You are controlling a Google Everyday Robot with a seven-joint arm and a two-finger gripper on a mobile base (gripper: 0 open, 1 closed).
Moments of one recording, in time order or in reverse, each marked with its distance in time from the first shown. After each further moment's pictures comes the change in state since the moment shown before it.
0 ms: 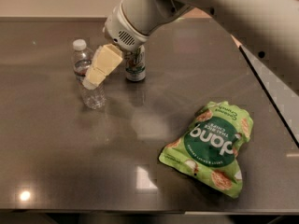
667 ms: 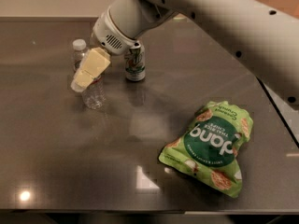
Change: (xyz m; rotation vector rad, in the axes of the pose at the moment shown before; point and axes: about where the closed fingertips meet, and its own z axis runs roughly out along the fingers) arm -0.014 0.003 0.032 -0.059 -0.034 0.006
